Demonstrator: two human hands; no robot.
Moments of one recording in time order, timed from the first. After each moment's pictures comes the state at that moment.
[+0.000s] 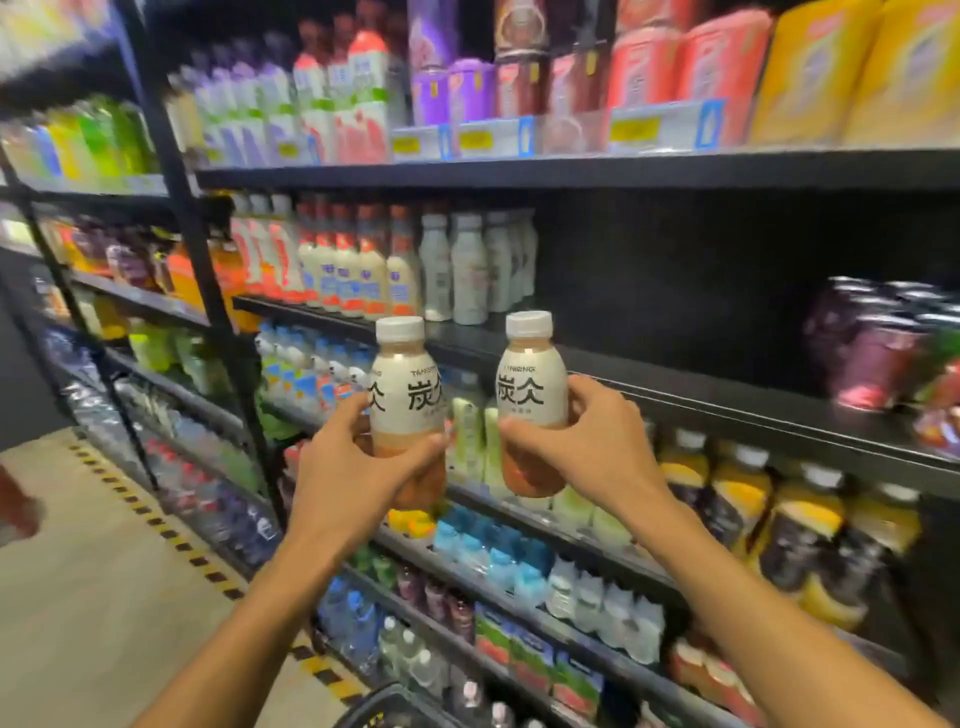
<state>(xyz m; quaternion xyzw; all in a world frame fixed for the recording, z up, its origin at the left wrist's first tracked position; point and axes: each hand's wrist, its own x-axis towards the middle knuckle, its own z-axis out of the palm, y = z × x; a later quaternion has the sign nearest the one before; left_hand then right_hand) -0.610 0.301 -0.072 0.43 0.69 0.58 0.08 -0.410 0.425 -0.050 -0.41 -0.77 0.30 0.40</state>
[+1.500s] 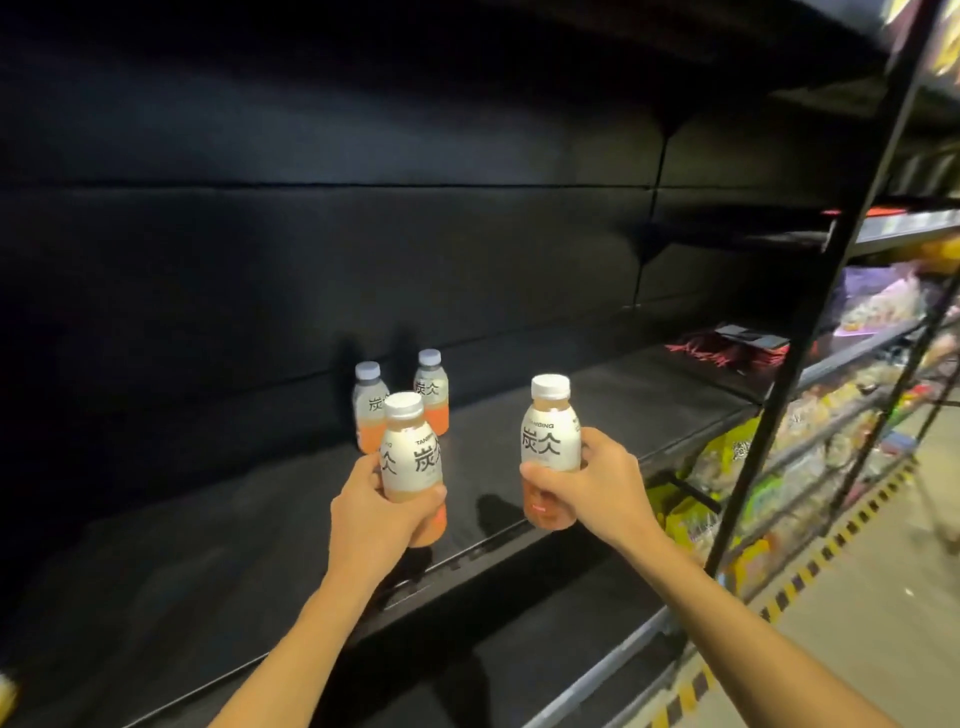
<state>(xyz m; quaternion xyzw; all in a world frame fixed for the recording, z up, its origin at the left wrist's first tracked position) 0.186 0.510 -0.147 0.67 0.44 0.41 0.43 0.404 0.382 -0.119 -0.76 -0.43 0.08 0.49</state>
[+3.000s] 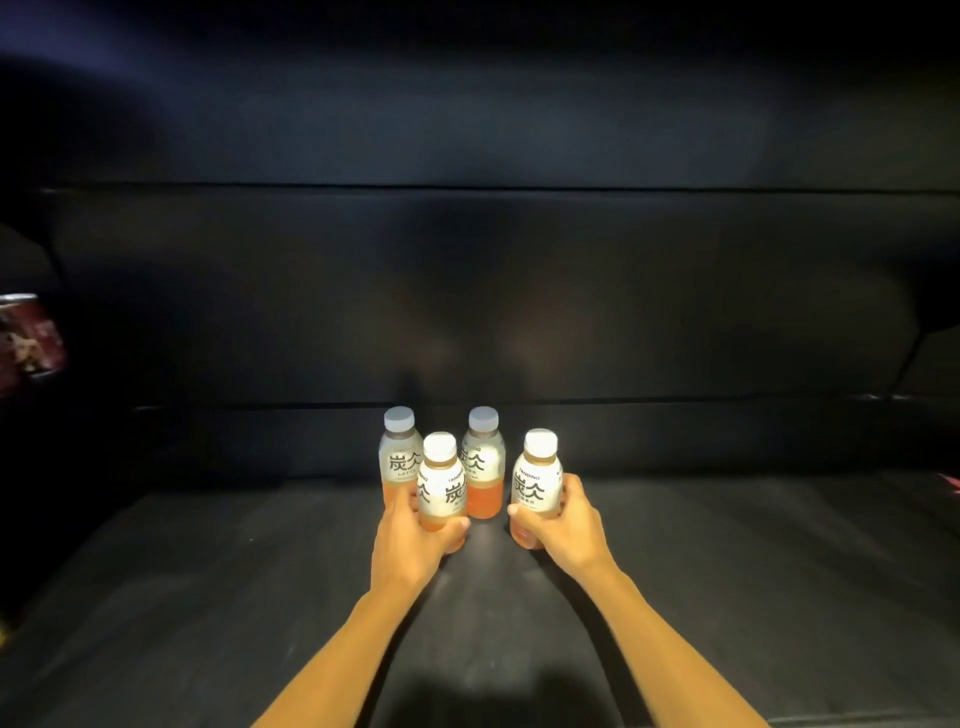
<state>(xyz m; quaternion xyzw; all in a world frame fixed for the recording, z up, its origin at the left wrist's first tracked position) 0.335 0.671 -0.214 0.59 0.62 0.41 0.31 0.553 0.664 -0.206 -0.67 -0.51 0.32 0.43</state>
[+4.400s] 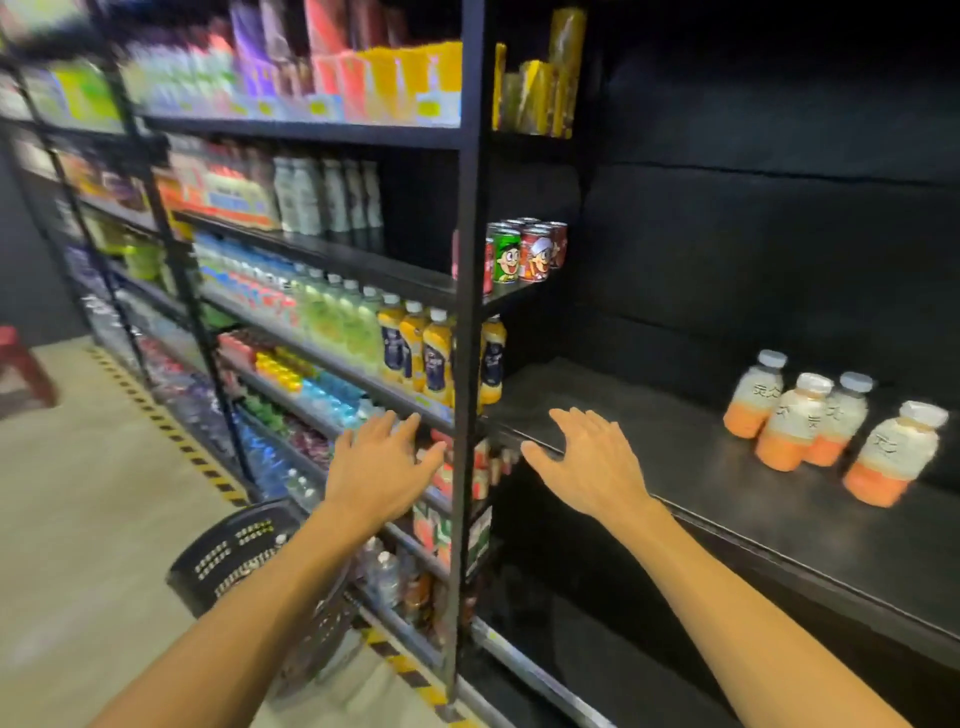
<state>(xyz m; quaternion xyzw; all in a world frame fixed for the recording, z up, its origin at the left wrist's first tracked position) -0.014 0.234 -0.140 0.50 0.85 0.15 -0.03 0.205 0.368 -0.119 -0.43 -0.89 0.06 0.15</state>
